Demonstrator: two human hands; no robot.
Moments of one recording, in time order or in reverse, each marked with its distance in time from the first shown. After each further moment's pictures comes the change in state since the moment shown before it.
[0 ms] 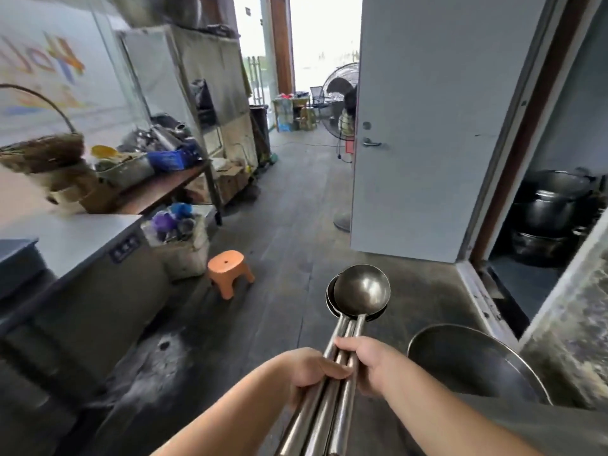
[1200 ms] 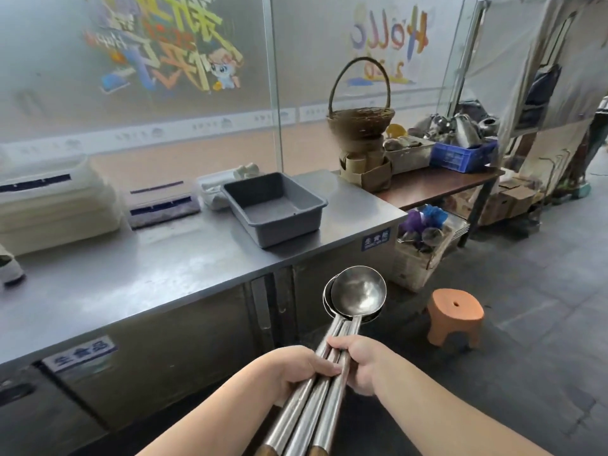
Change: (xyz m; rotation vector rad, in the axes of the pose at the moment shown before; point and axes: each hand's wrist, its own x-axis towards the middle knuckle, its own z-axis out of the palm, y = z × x) left_hand -0.108 -0.211 -0.481 -0.786 0.514 -0.034; right_hand 0.237 0.013 0.583 -0.679 -0.503 0.312
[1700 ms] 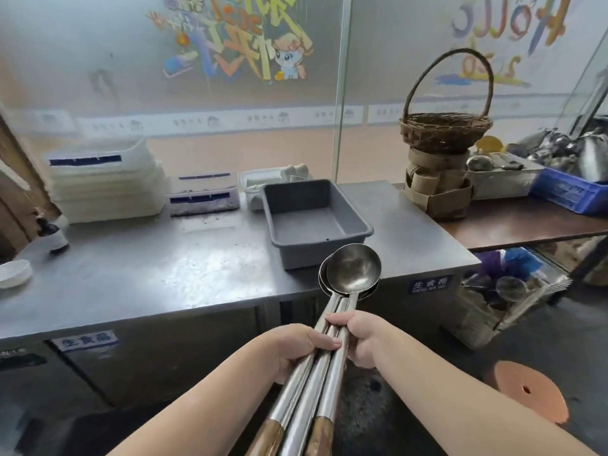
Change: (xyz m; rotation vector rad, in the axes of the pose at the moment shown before) left_hand 0.093 0.164 -0.094 -0.340 0.148 0.072; right_hand 0.120 -0.227 0.034 -0.242 -0.163 0.032
